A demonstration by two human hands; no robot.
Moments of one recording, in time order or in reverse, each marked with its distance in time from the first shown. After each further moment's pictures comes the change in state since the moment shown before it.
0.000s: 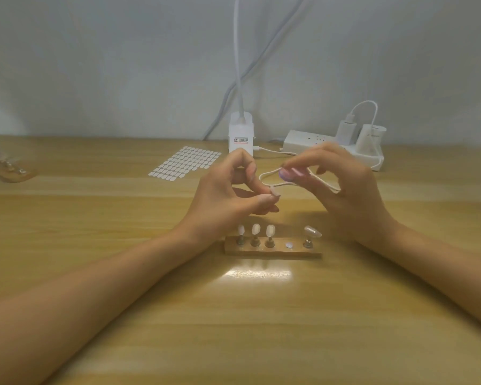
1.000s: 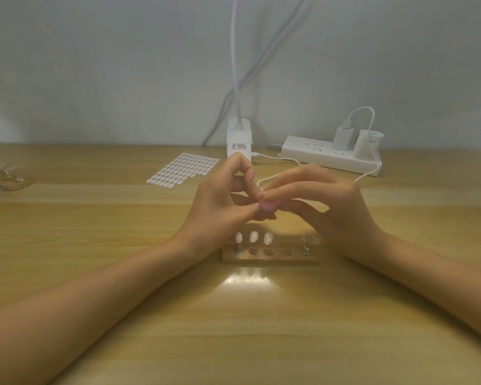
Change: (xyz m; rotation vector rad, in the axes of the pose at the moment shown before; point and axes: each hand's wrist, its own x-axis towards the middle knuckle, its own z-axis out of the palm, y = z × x) left_hand 0.001 0.001 0.000 0.033 0.010 0.054; right_hand -0.003 -0.005 0.008 0.044 -0.052 -0.148
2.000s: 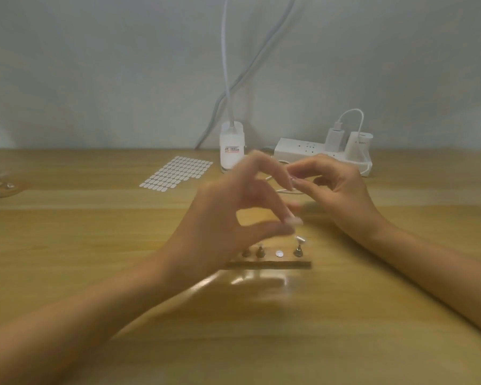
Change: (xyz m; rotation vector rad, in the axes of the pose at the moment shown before) left_hand -0.020 0.041 0.004 0.057 -0.198 0.202; right_hand -0.006 0.022 -0.012 0.247 0.127 0.517
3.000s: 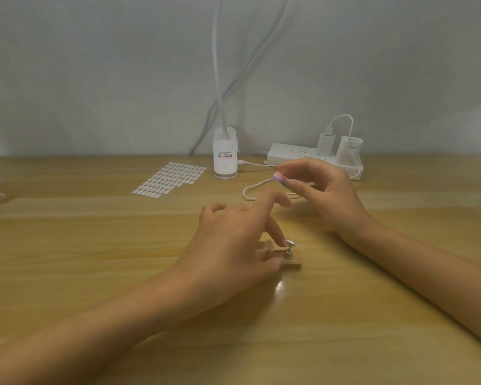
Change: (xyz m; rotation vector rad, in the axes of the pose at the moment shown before) left_hand -0.001 0.001 0.020 0.663 -0.169 -0.217; right_hand 0.007 0.010 0.000 0.107 0.014 0.113
